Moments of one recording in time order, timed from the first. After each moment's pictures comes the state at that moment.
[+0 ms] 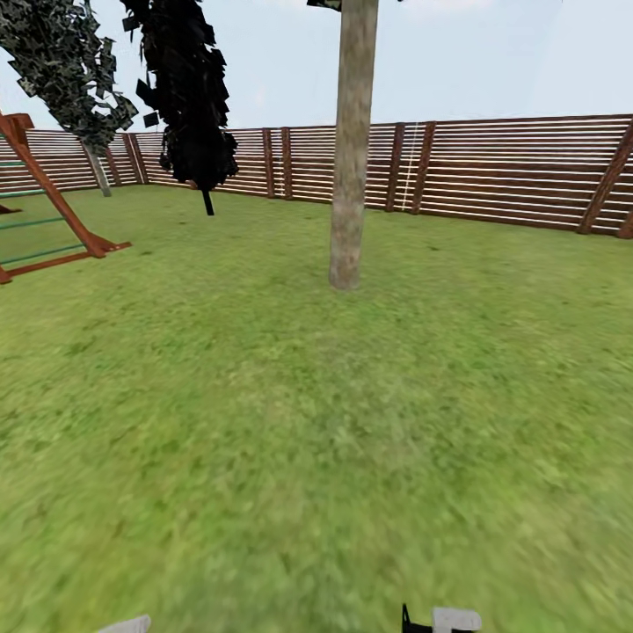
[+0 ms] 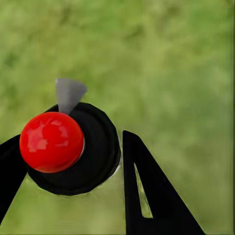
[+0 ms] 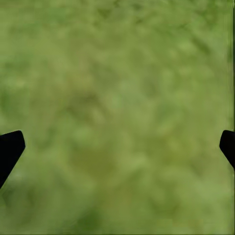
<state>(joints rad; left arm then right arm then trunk) -0.35 0.16 -0.09 -0.04 0.30 -0.51 0.10 -0.37 0.07 -0.25 -0.05 0.29 -0.61 -0.21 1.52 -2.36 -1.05</state>
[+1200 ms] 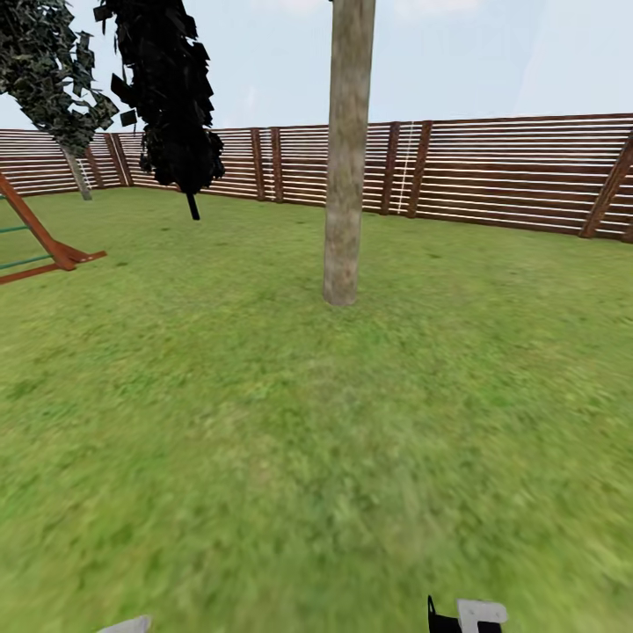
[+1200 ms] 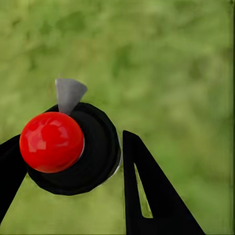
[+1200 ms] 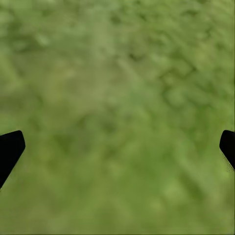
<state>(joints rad) -0.35 0.16 -0.09 -0.04 0.30 -0.51 0.10 -0.37 -0.01 -0.24 -0.08 0.29 -0.61 -0.20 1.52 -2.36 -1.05</state>
